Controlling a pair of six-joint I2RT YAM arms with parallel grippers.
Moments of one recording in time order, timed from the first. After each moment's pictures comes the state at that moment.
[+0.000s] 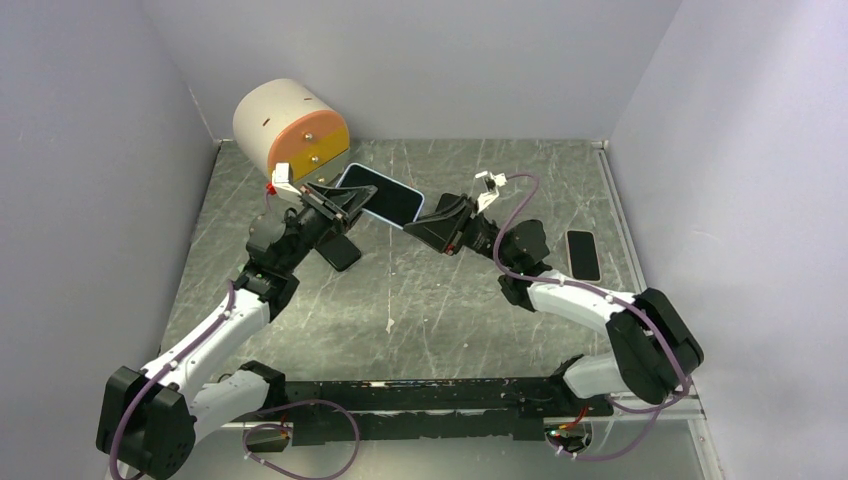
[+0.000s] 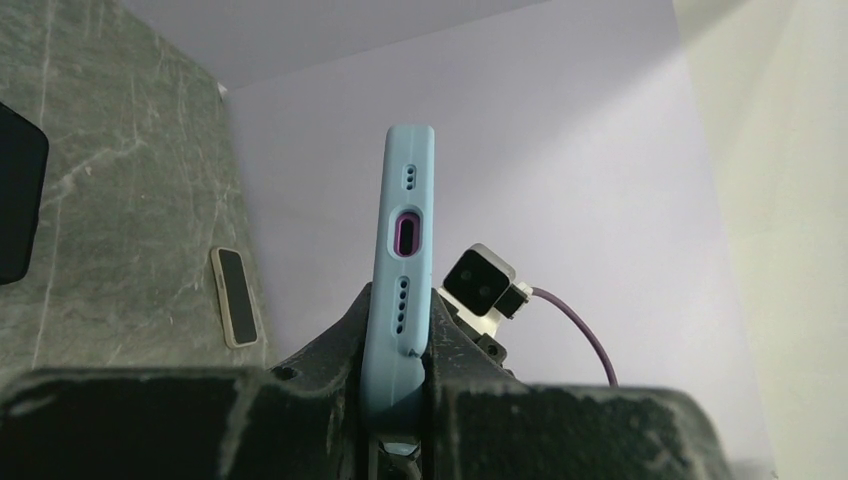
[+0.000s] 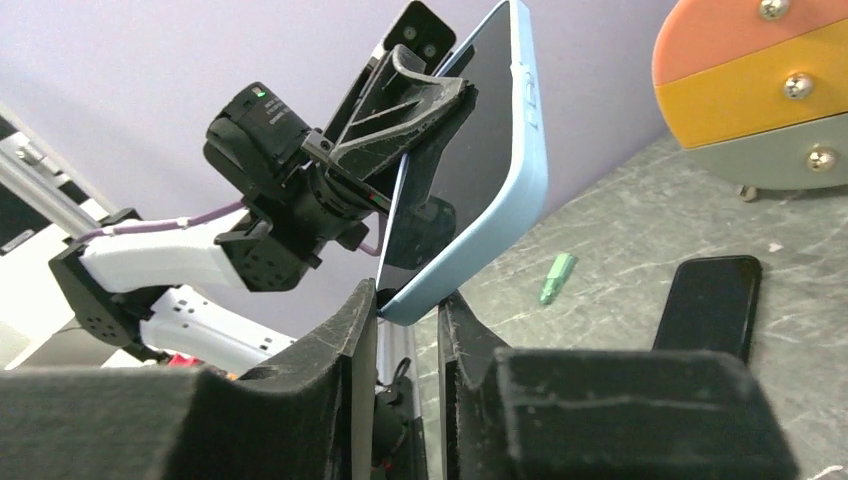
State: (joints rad) left arm -0.41 1.02 0.64 0.57 0.24 -1.41; right arm 0.62 1.35 0.63 1.11 -0.56 0.88
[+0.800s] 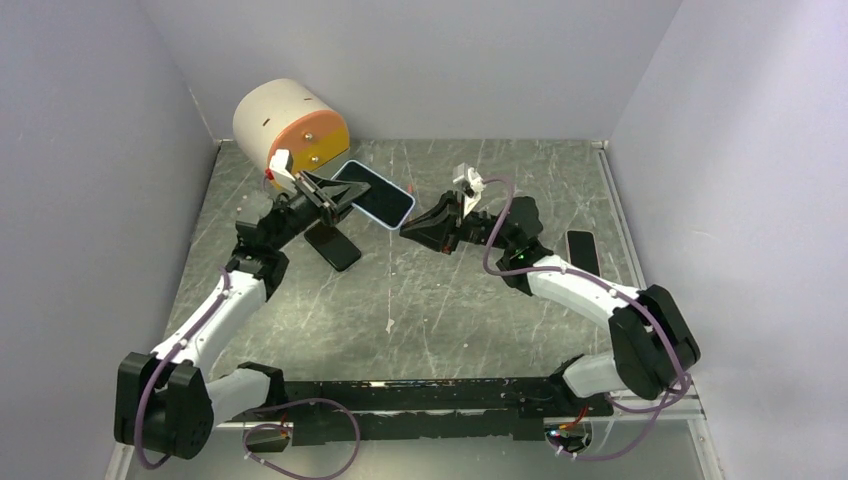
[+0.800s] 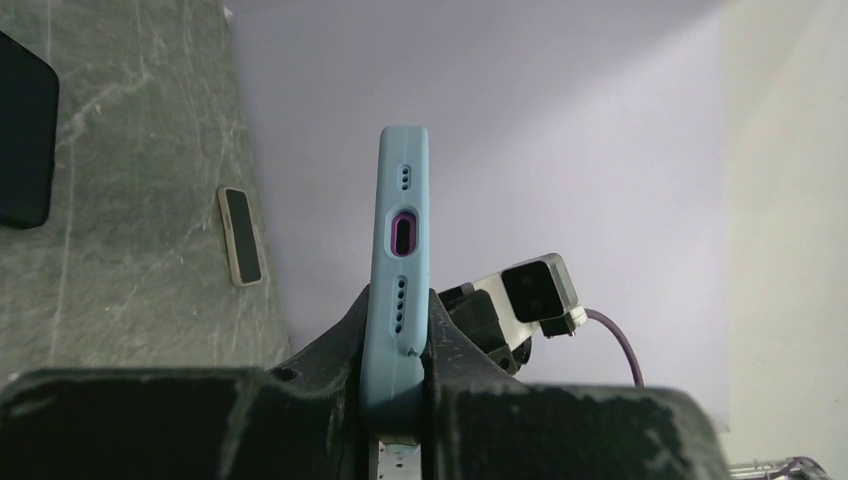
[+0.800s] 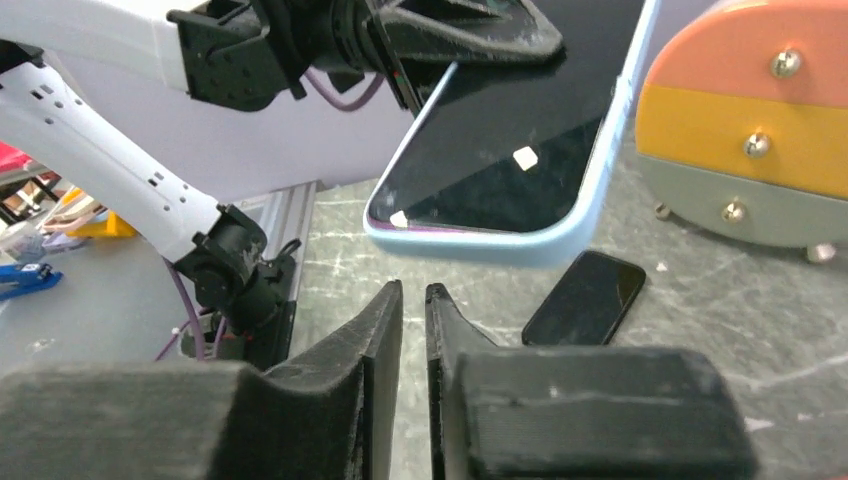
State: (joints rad) left arm -0.25 1.11 0.72 0.52 0.52 -1.47; right arm 0.59 1.39 0.77 0.90 -0.85 0.42
